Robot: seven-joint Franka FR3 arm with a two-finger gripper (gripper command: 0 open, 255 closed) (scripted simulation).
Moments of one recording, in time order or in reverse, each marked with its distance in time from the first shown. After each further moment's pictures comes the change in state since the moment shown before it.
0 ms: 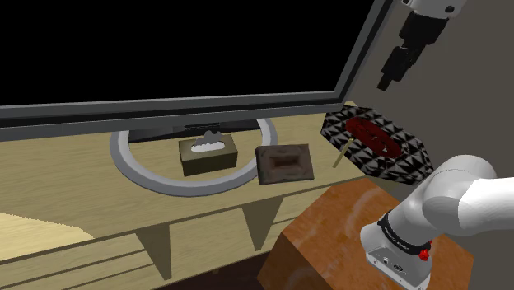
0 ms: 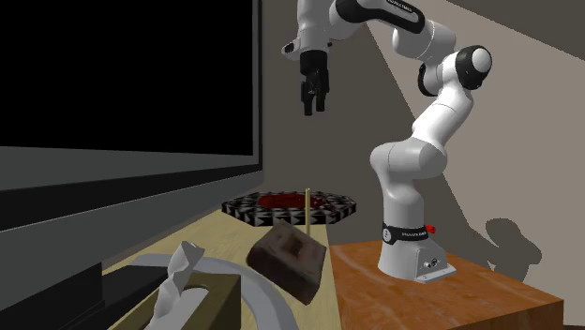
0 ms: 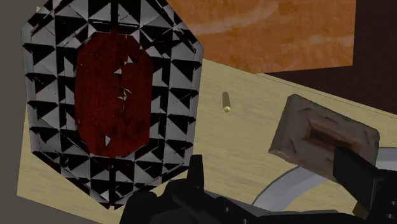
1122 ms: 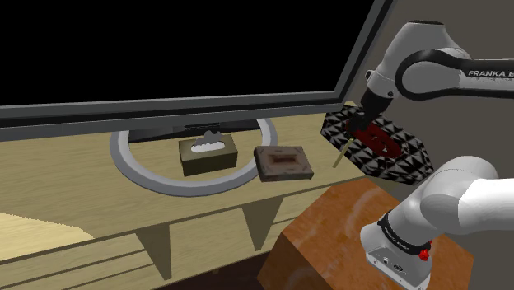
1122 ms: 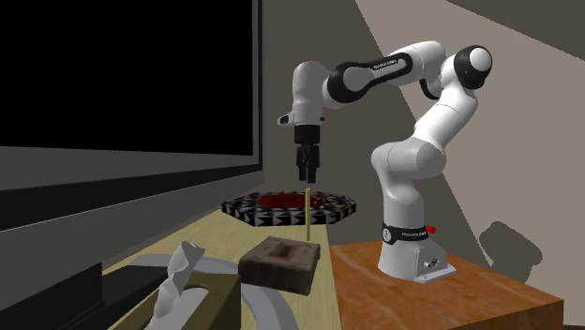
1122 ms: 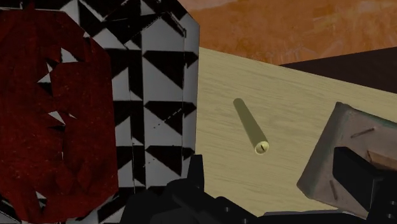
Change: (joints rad) arm -0.051 -0.026 -0.102 -0.520 -0.039 0.530 0.007
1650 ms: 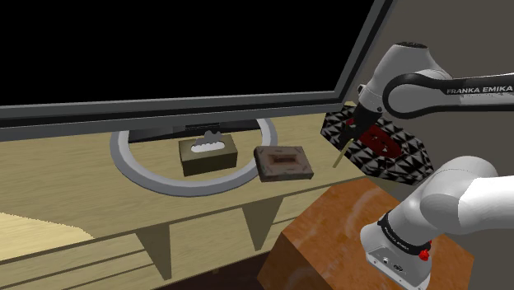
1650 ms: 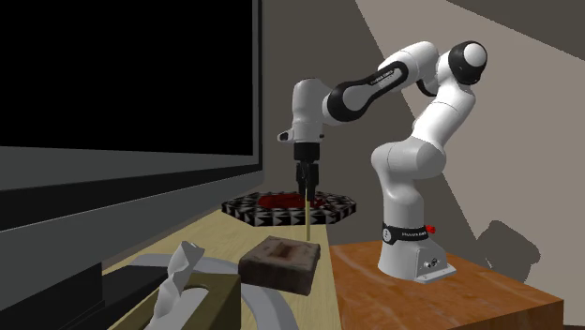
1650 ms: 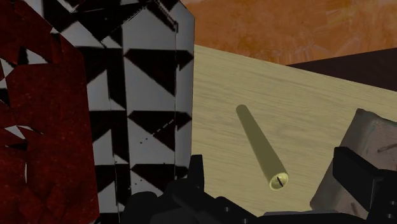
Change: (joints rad) arm -0.005 0.059 -0.016 -0.098 -0.013 0.161 0.005
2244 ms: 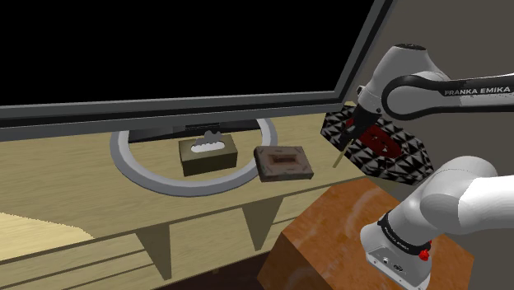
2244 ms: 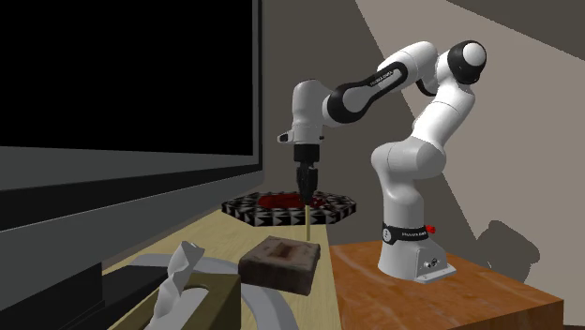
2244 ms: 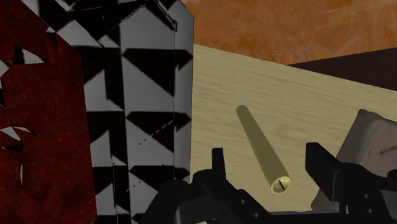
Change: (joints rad) arm 0.000 0.008 -0.001 -0.007 -0.001 0.016 0.001
